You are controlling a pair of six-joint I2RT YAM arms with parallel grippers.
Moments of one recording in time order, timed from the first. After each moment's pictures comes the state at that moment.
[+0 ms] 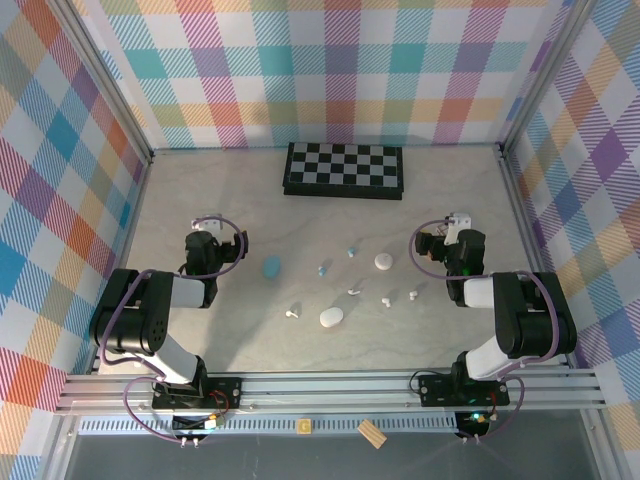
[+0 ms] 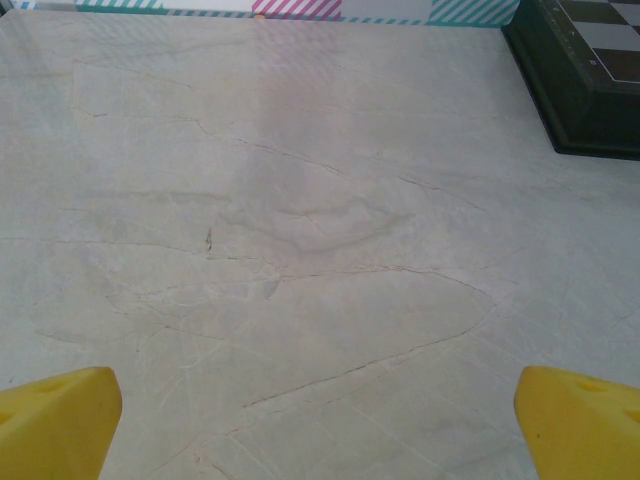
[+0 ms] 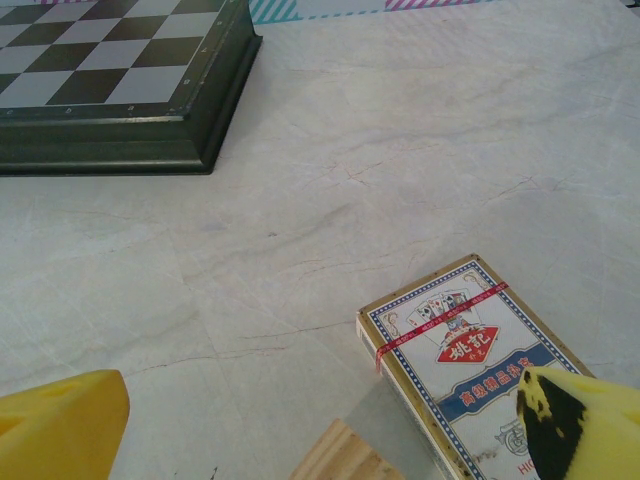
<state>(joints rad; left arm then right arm) -0.07 1.58 0.42 0.75 -0.09 -0.08 0.01 1.53 0.39 0.72 -0.06 0.06</state>
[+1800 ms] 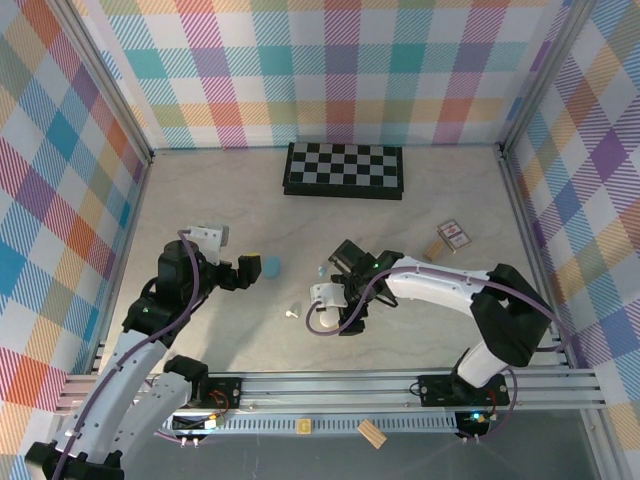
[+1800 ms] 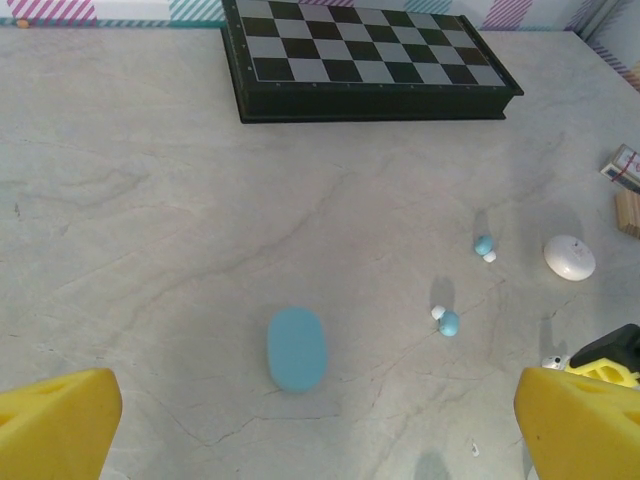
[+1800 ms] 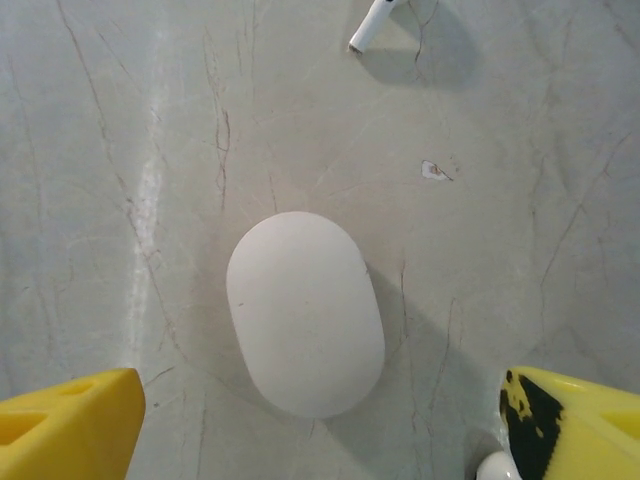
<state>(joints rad) -0.32 0.68 0.66 -0.48 0.10 -0.17 0.89 1.59 0.96 -0.60 -0.25 -0.80</state>
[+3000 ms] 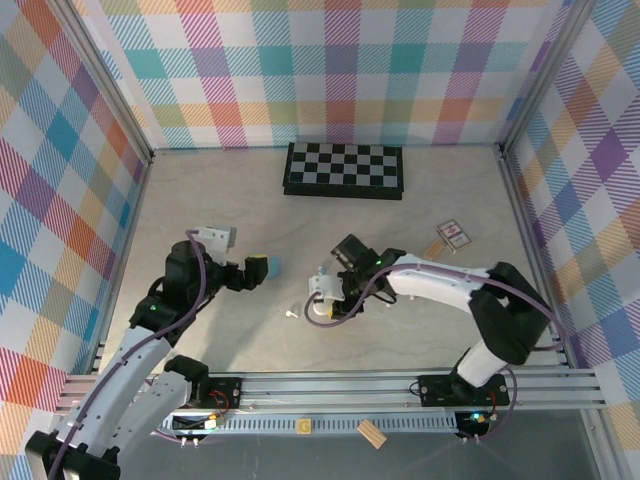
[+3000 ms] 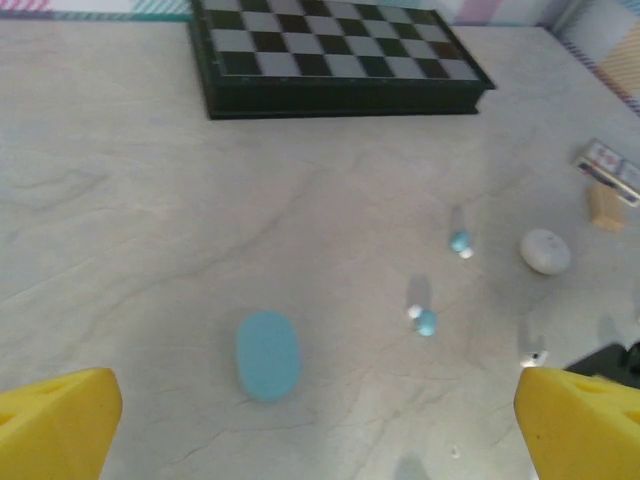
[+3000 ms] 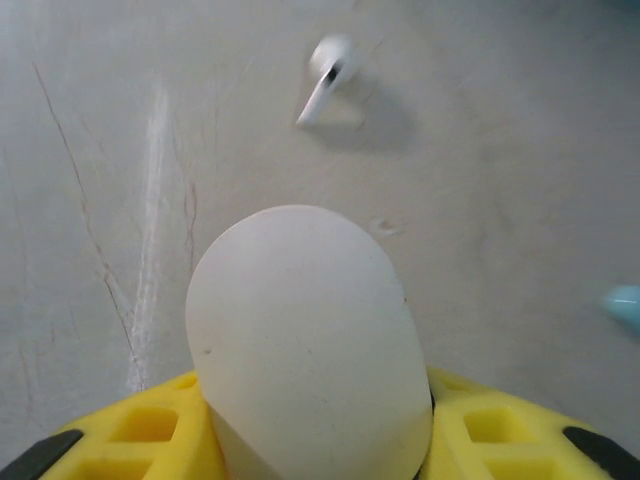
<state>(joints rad) -0.38 0.71 0.61 -0.37 0.13 -0.19 0.83 1.56 0.95 -0.51 -0.35 -0.75</state>
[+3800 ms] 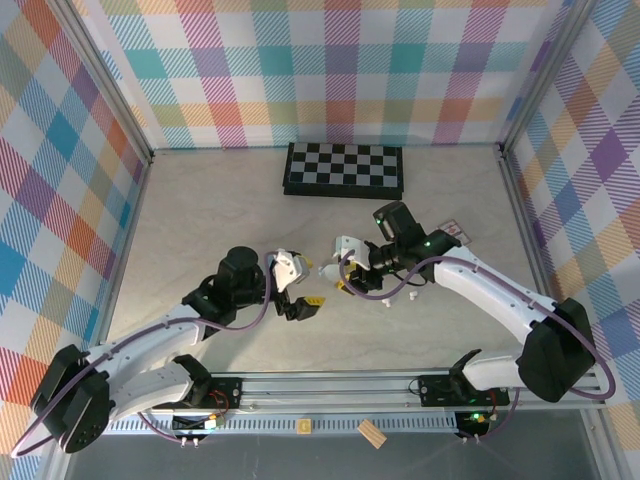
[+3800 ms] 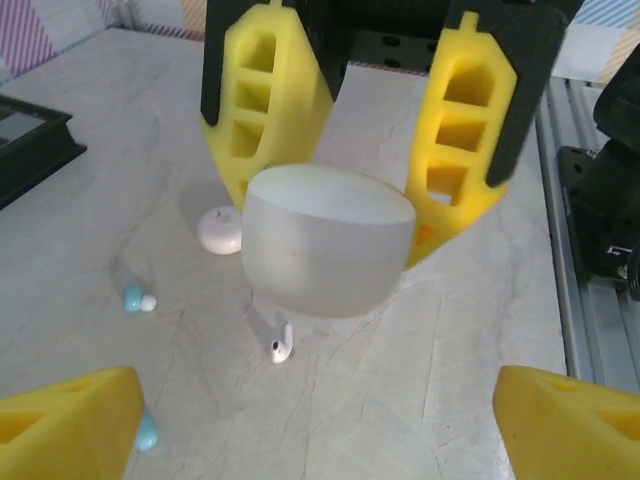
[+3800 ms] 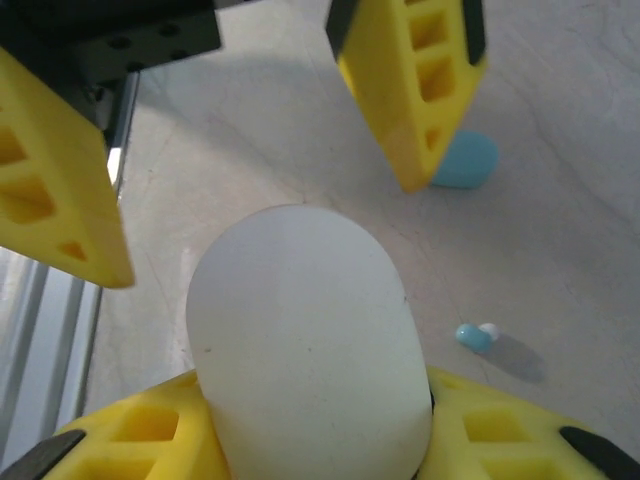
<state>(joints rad) -0.69 1.03 0.51 0.14 0.53 0.21 0.65 1.32 1.01 -0.61 -0.65 -0.68</state>
